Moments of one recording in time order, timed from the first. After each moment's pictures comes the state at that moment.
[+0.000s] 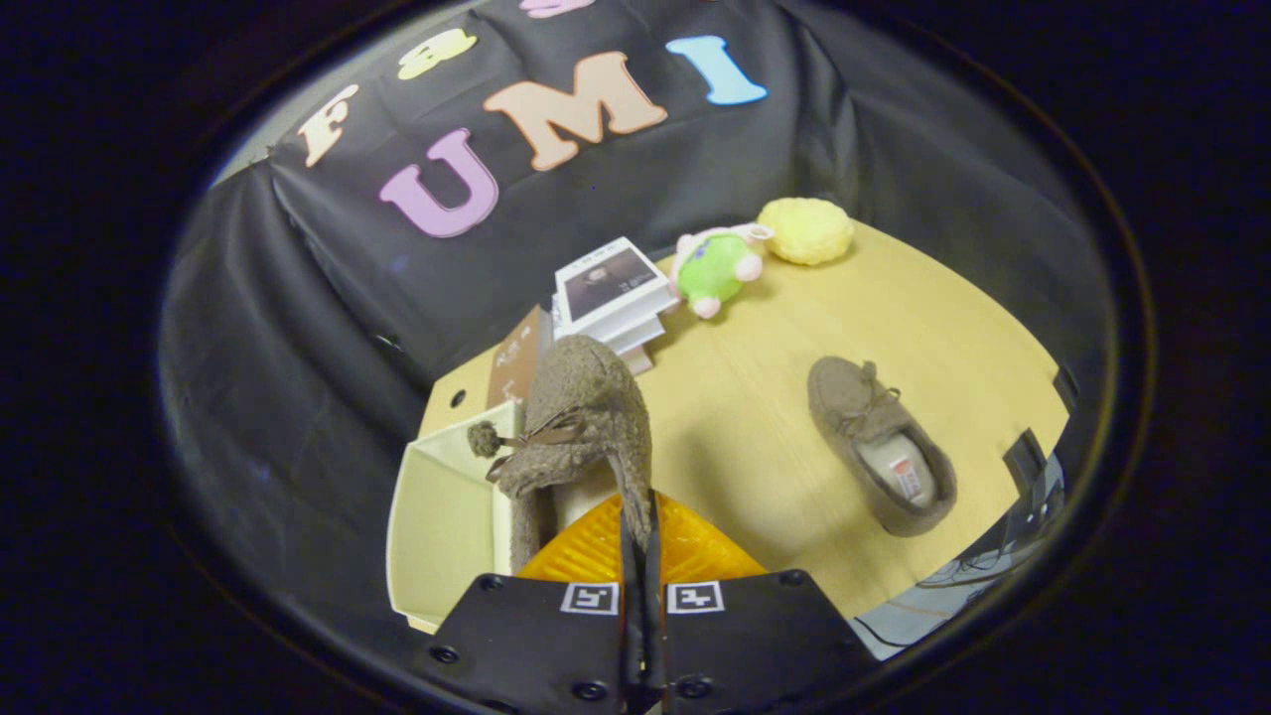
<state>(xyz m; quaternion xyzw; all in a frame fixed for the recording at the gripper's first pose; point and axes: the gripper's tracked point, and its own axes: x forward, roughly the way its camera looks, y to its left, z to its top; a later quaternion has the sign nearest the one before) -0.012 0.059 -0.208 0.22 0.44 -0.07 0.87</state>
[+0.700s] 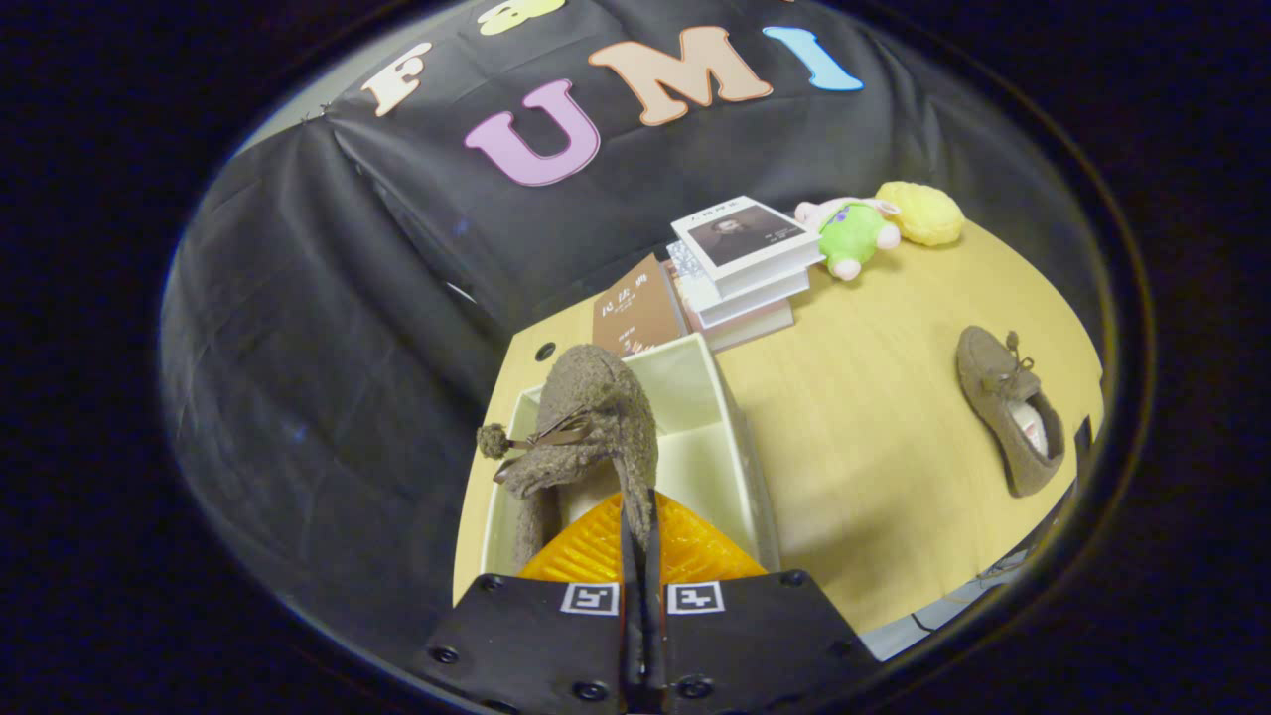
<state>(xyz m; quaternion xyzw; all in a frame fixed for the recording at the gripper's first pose) -0.001 0.216 -0.233 0.22 0.47 0.02 0.85</state>
